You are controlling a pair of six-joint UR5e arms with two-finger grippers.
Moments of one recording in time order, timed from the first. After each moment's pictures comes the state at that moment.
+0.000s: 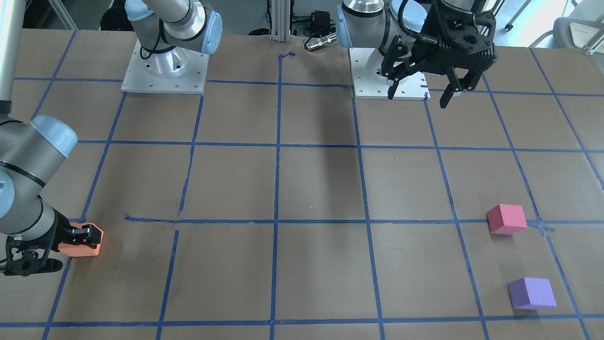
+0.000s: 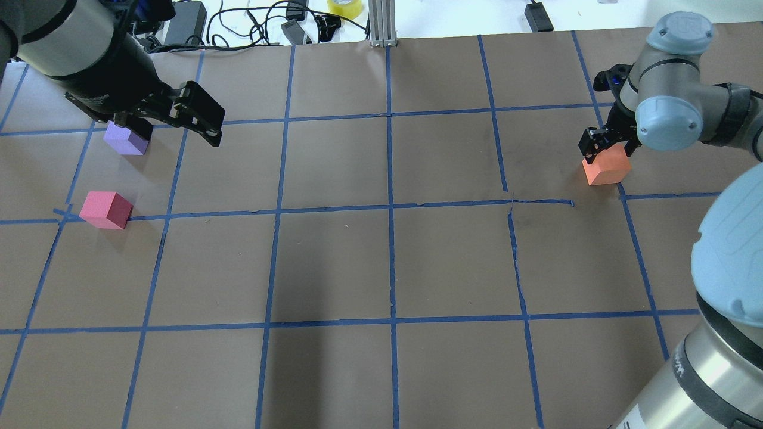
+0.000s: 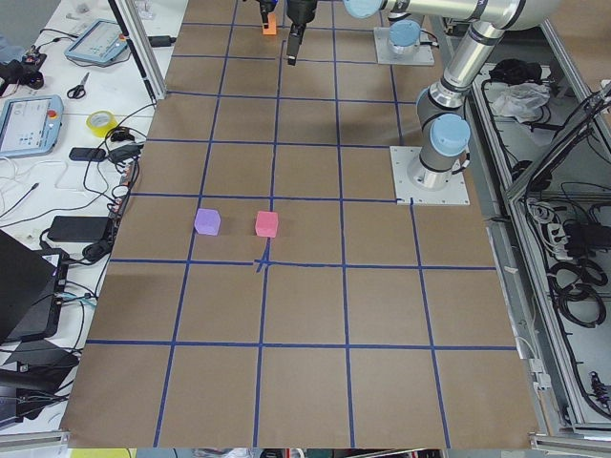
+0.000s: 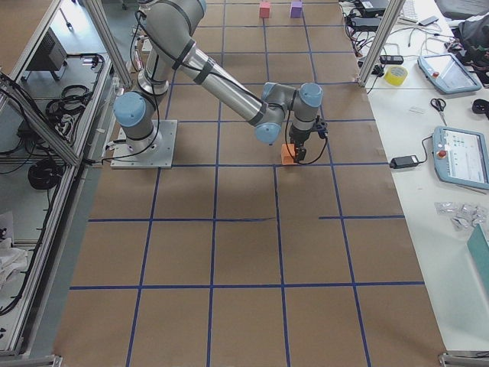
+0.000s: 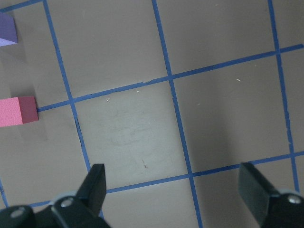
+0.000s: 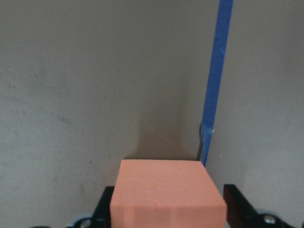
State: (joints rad) left arm -1.54 -1.45 -1.60 -1.54 1.50 0.16; right arm 1.26 -1.05 1.67 -2.19 -1.65 -0.43
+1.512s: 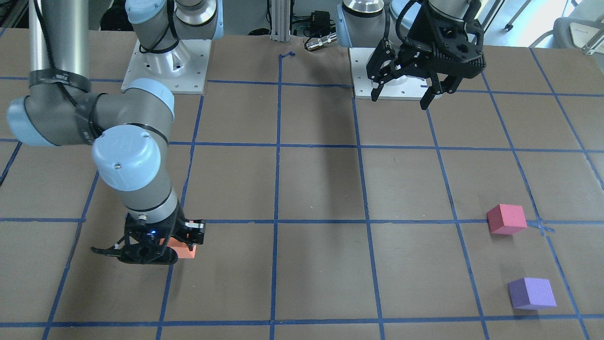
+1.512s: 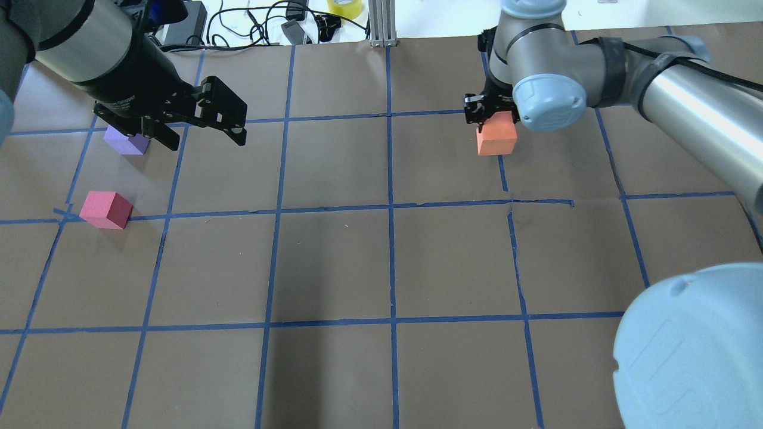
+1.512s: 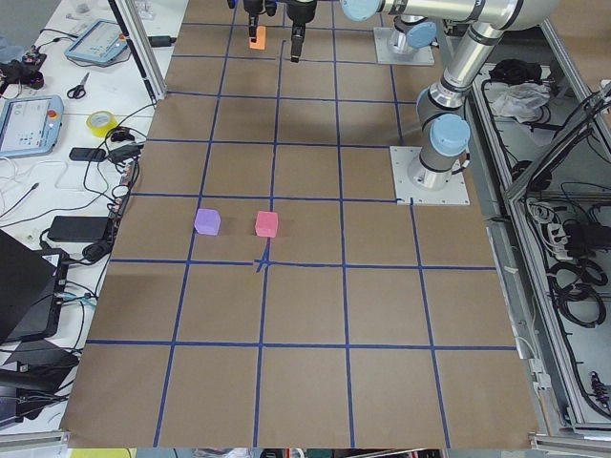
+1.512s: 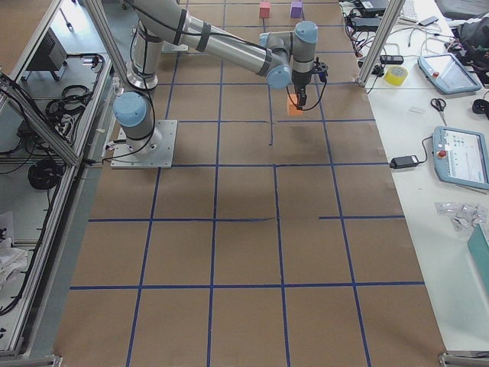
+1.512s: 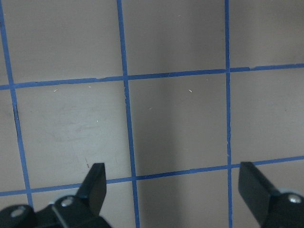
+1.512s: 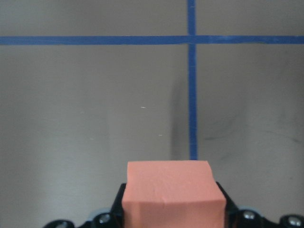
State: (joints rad) left arm -1.55 -1.46 -1.61 -1.54 1.44 0.06; right arm 1.68 -1.11 1.53 -2.10 -1.62 0.13
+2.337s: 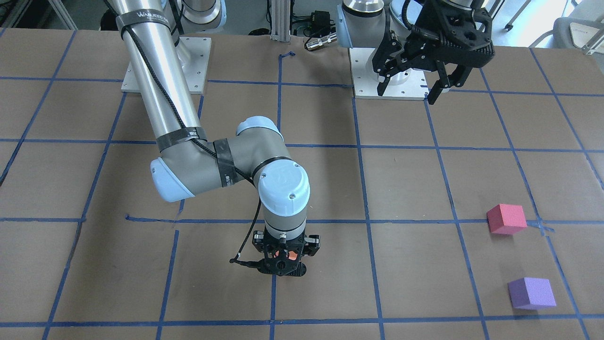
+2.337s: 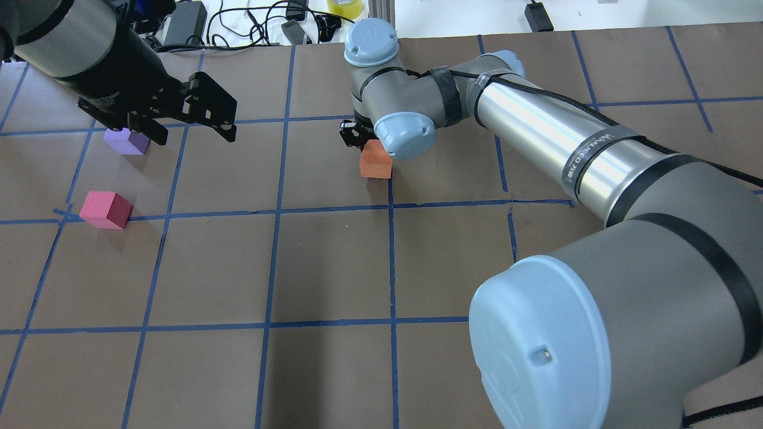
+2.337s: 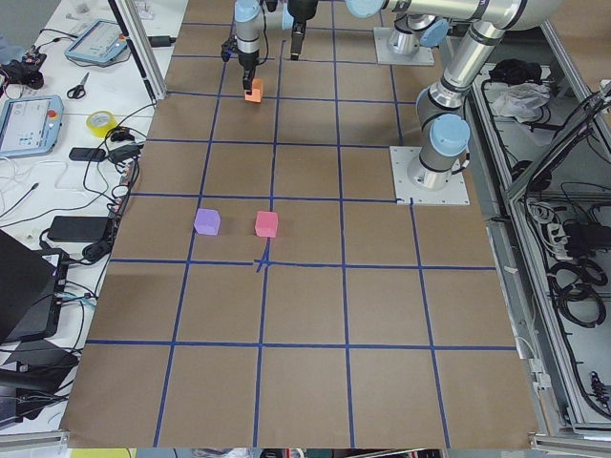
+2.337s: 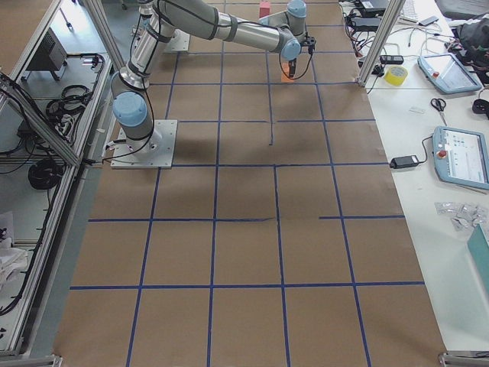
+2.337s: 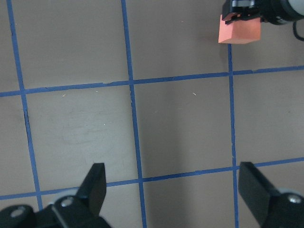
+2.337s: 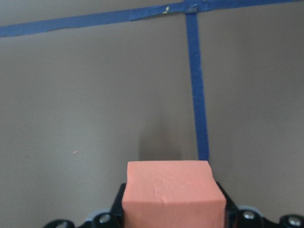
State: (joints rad) left arm -1.55 -1.44 -1.60 -1.54 1.45 0.08; right arm 1.95 -0.84 1.30 -2.11 -1.57 0.48
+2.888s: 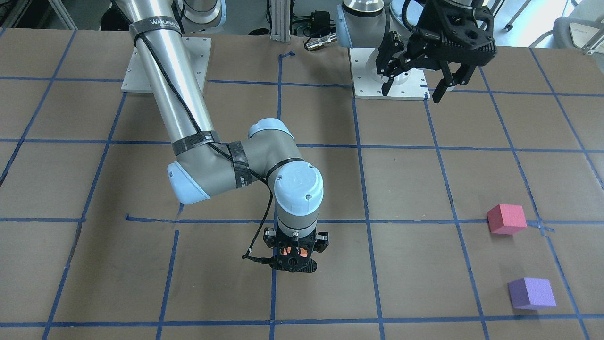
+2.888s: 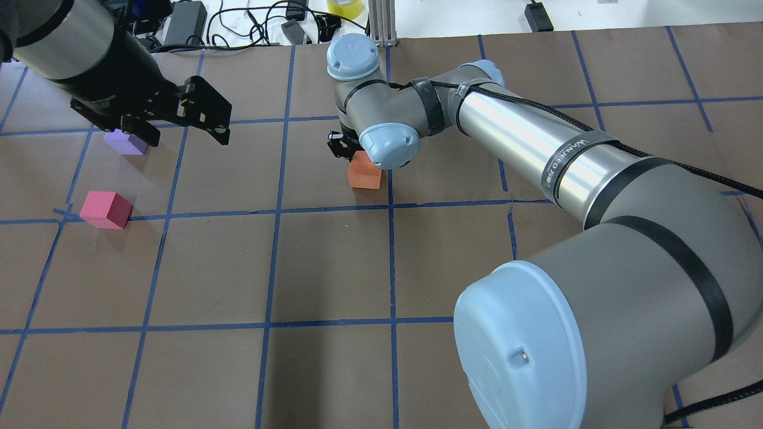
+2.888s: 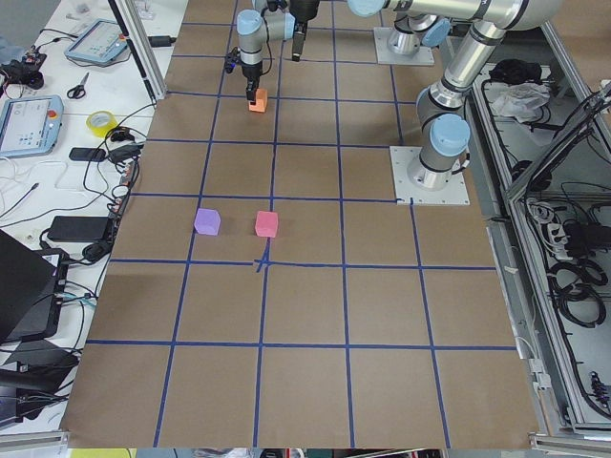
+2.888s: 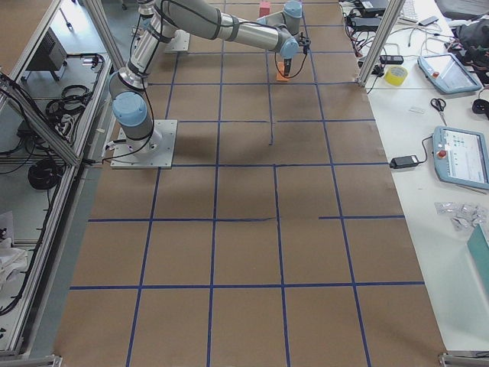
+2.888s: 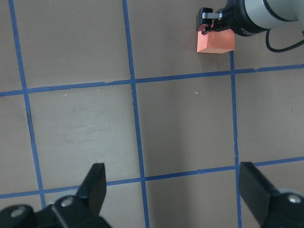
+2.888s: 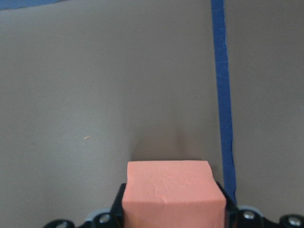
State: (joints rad) left arm -1.55 -1.44 -1.60 -1.54 1.51 0.08; right arm 1.98 -0.83 1.30 -2.10 -1.57 0.51
